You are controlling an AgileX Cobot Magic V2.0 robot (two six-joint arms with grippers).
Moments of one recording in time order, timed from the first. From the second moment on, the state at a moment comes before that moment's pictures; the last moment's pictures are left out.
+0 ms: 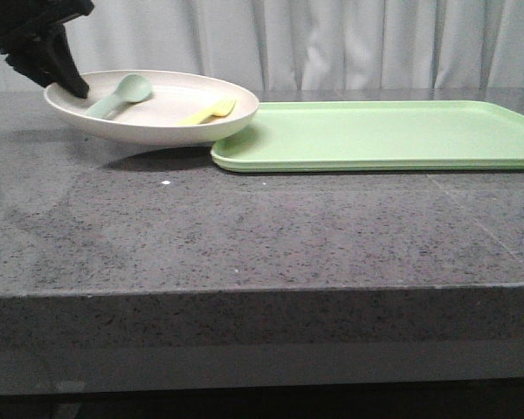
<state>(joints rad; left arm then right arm) -0.04 2.13 -2.06 -0.44 1.17 0.17 0.00 0.55 -0.58 0.14 0.42 -0.10</state>
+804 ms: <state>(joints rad) -0.33 2.13 -2.06 -0.53 0.98 -0.03 0.00 0.55 -0.58 0.14 0.42 -0.10</state>
